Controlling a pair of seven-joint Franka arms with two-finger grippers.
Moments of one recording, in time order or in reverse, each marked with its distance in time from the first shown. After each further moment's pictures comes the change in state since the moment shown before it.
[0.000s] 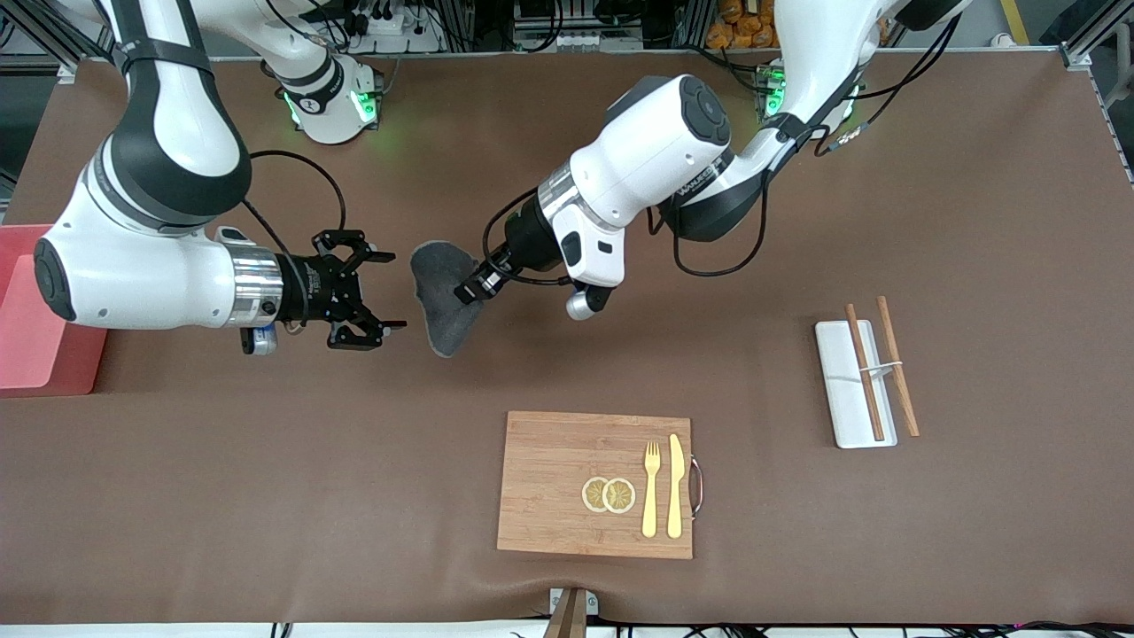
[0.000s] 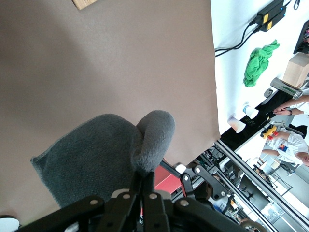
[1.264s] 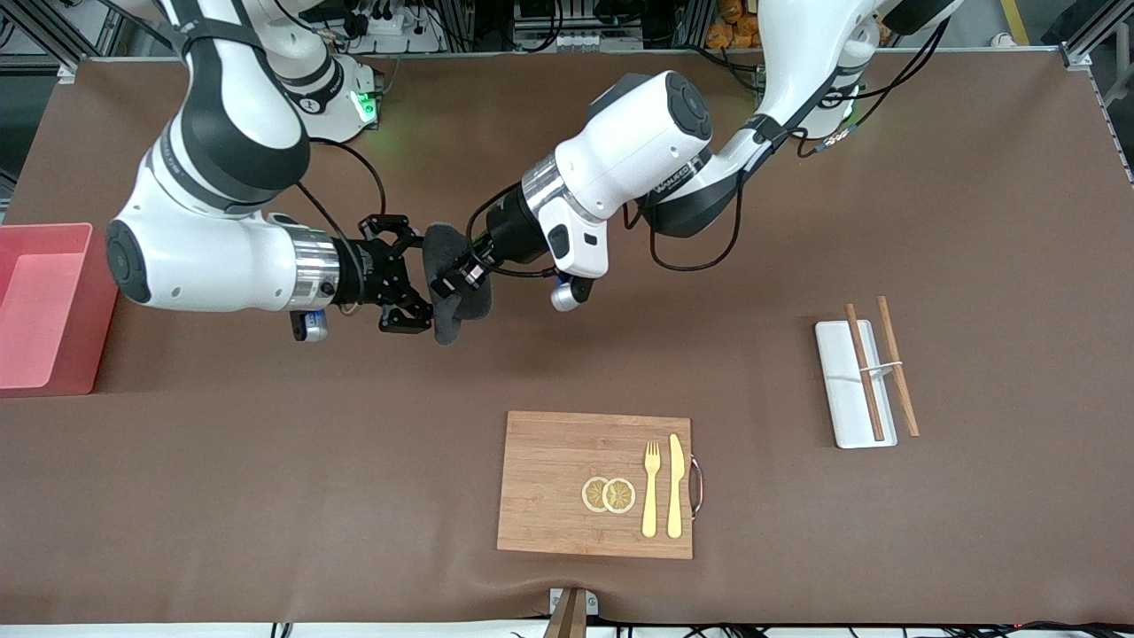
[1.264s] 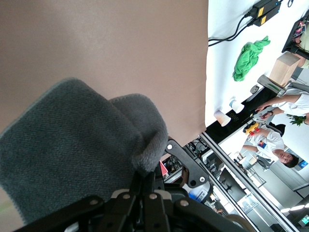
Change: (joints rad) left arm -0.038 0.019 -0.003 0.008 -0.029 0.100 -0.062; right arm 0.104 0.000 0.001 0.001 0.010 0.055 0.037
